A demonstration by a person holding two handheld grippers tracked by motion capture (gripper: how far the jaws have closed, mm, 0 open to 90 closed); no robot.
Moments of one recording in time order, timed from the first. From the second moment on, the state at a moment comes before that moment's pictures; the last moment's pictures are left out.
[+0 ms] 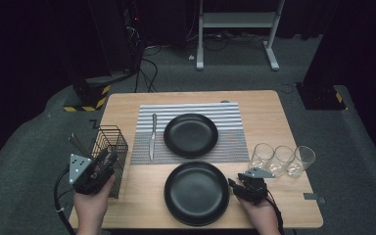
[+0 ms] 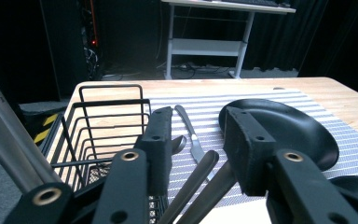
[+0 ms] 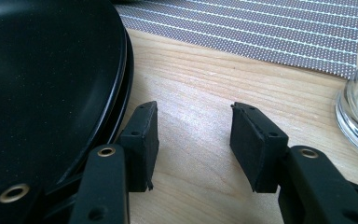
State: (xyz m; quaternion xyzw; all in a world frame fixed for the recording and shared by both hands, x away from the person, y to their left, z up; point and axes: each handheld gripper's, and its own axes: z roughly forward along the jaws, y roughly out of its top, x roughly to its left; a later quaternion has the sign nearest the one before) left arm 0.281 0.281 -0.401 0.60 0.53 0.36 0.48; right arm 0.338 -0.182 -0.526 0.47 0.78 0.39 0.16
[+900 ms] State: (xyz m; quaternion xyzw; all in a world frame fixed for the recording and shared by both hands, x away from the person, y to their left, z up) left arm 0.283 0.292 -0.402 0.59 0.54 0.36 0.47; right arm 0.338 -0.182 -0.526 0.47 0.78 0.39 0.16
